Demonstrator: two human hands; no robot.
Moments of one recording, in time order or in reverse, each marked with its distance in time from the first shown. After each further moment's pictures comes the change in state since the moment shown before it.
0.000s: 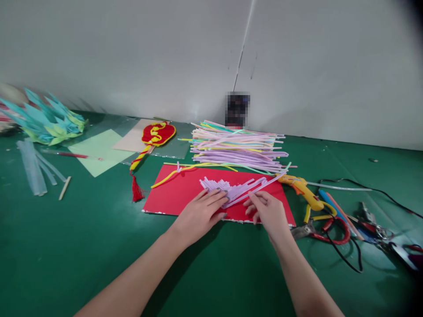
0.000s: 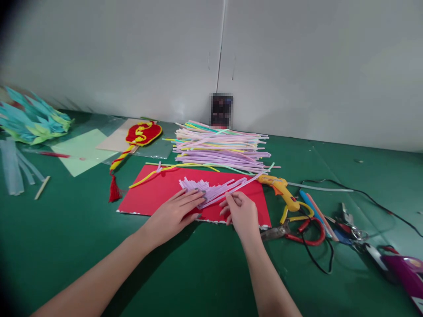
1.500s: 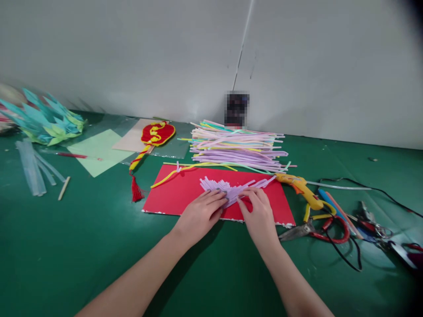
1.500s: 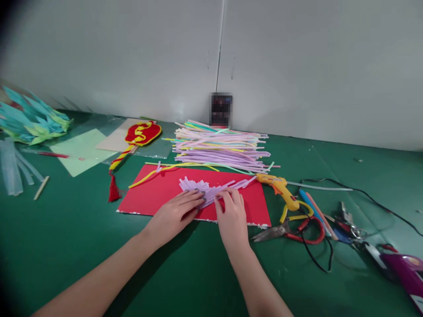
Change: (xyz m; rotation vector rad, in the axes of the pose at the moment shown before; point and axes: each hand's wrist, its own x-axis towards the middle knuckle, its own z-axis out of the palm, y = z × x) left_hand 0.001 0.002 0.007 -0.093 0.095 -0.053; right_hand -0.003 0.020 0.011 -0.748 0.140 -0.786
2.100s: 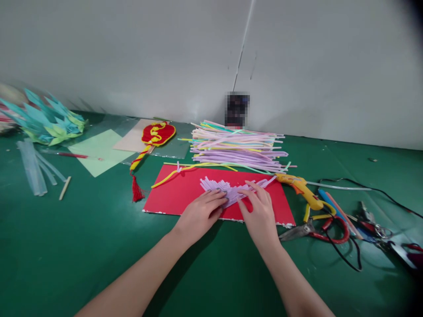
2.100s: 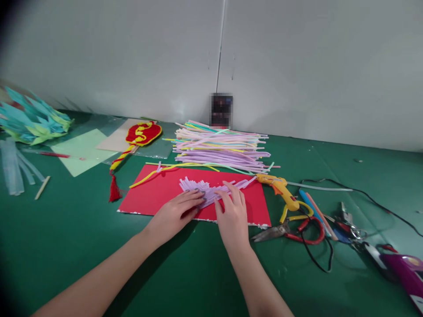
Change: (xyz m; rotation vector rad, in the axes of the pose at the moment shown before) left_hand 0.000 -0.001 0.001 -0.088 0.015 -0.032; right_hand 0.000 -0.003 -0.001 -0.074 0.033 -0.061
